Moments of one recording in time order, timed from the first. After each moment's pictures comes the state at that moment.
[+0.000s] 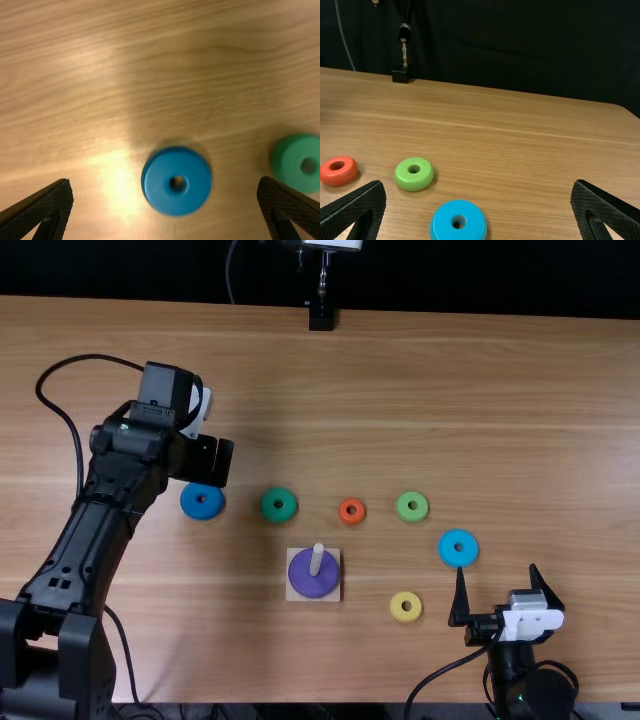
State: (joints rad) left arm -0.18 1.82 1.46 -0.78 -0.01 0.00; right arm 0.05 0.02 0.03 -0.09 0.04 -0.15
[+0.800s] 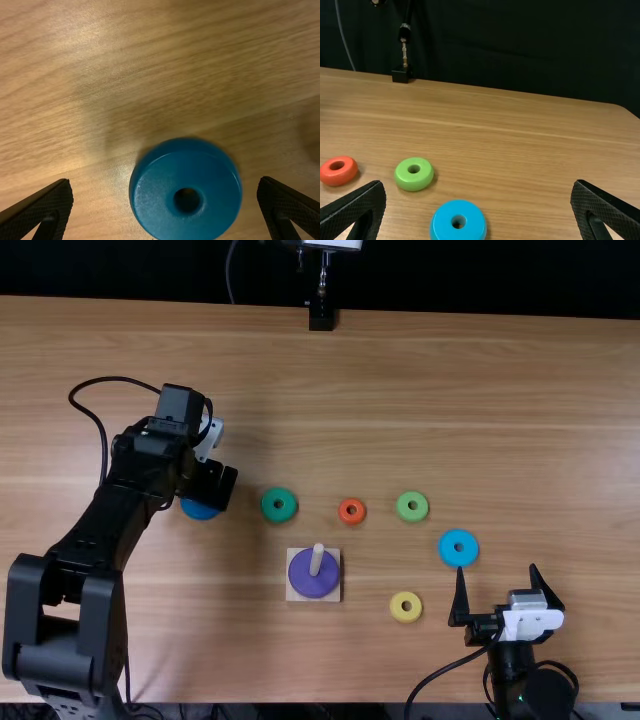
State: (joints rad) left arm -0.18 1.94 1.39 -0.74 -0.01 0.10; right arm 0.05 0.02 0.03 -0.09 0.04 -0.15
